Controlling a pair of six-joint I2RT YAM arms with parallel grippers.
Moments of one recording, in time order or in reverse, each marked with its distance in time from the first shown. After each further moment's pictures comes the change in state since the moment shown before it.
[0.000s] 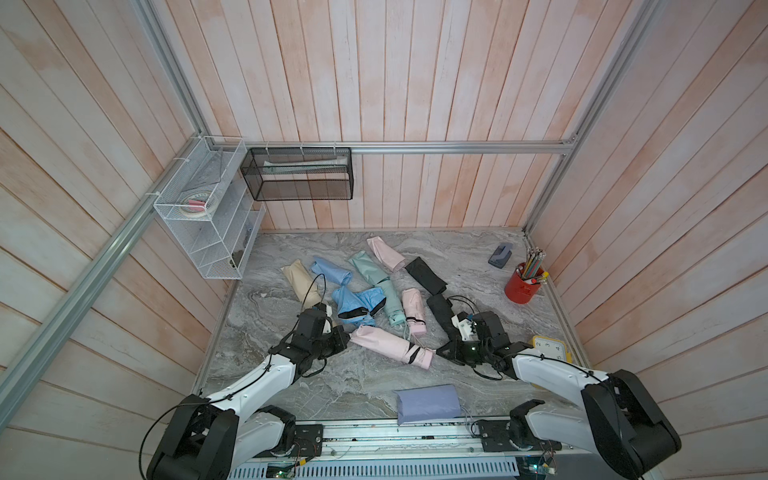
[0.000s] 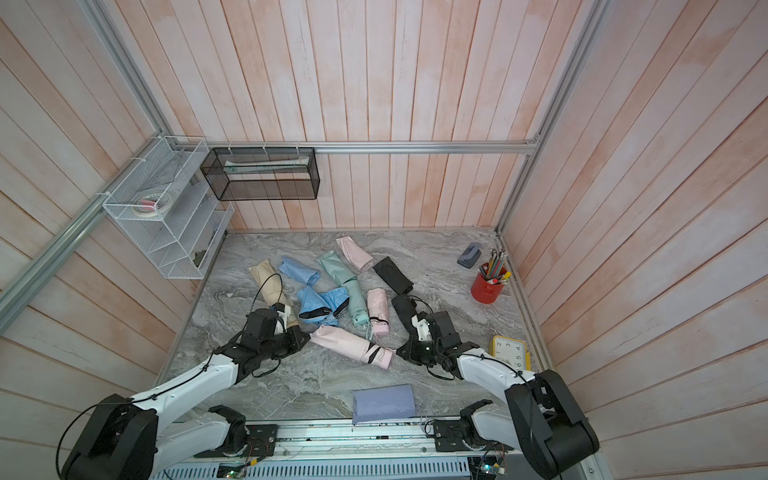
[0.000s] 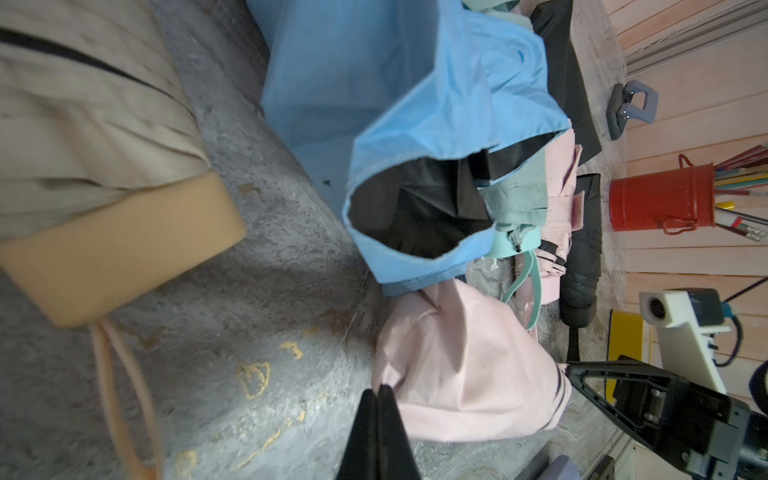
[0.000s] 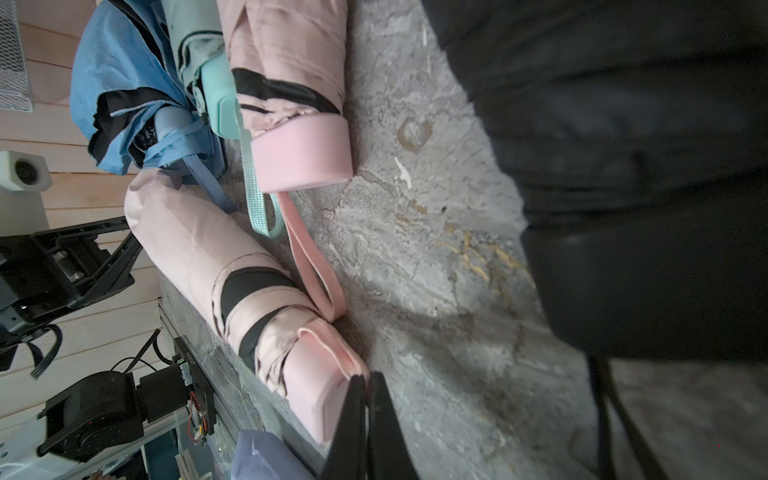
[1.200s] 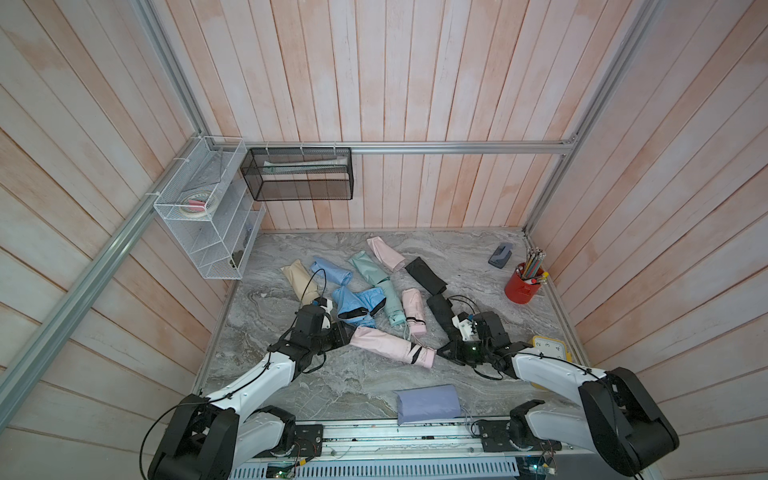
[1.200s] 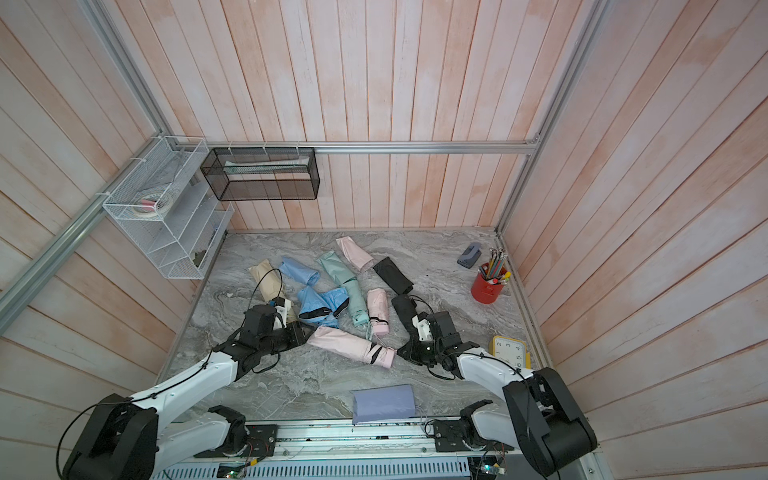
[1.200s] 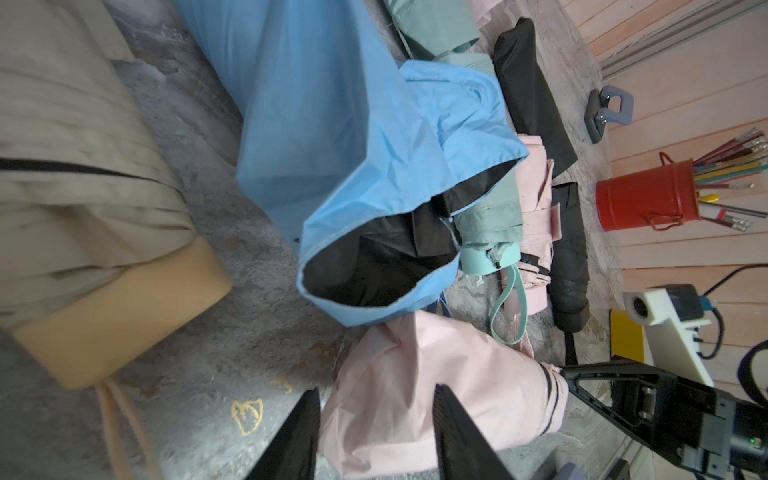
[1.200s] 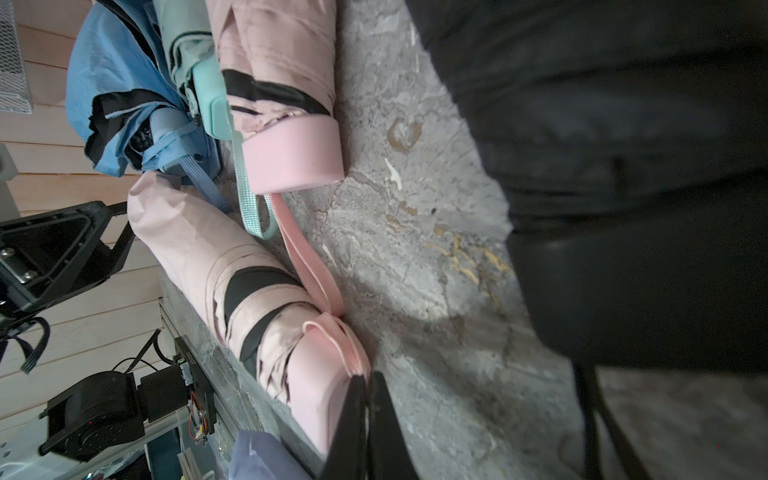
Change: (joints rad) left arm 0.015 0.032 0.030 0.042 0.024 0.074; right arm -0.013 0.017 -0.002 0.009 -0.019 -0.007
